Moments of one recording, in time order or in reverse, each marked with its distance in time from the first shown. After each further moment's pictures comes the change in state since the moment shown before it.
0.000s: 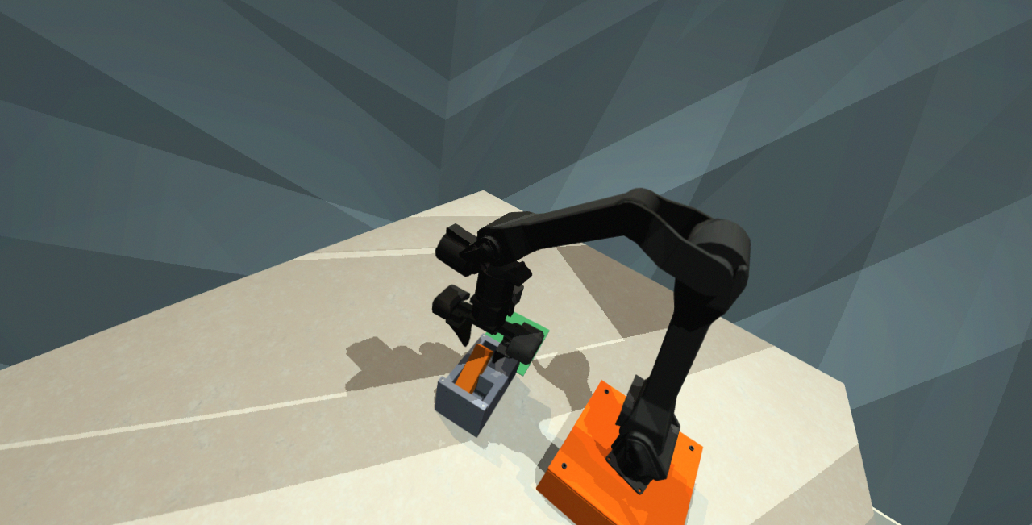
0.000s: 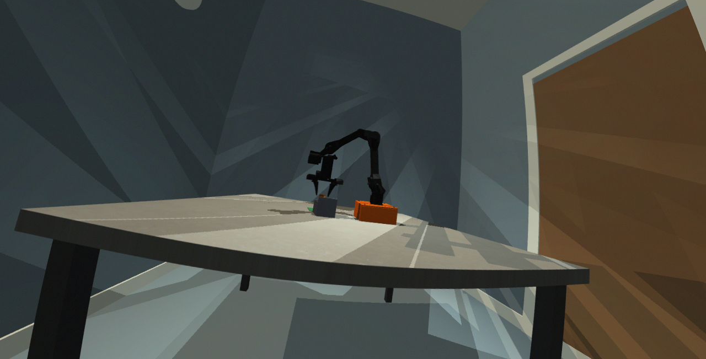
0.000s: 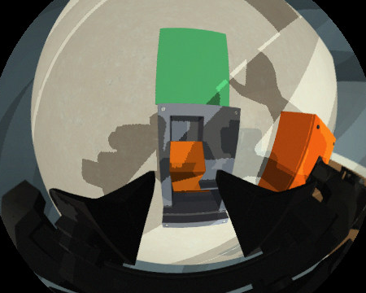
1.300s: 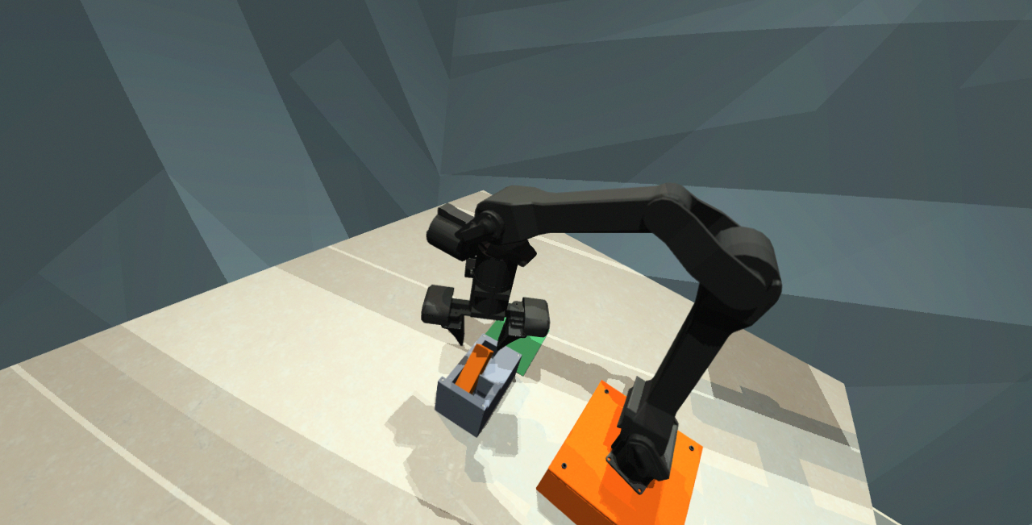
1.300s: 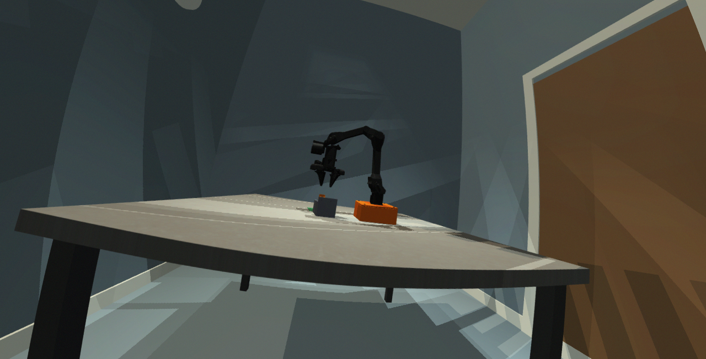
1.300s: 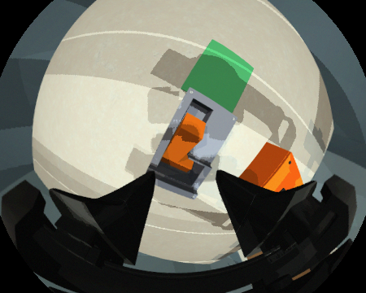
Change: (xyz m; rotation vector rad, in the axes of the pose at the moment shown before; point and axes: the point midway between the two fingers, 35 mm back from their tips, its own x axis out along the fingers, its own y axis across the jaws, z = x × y) arm -0.050 -0.005 -0.024 -0.477 0.003 -0.012
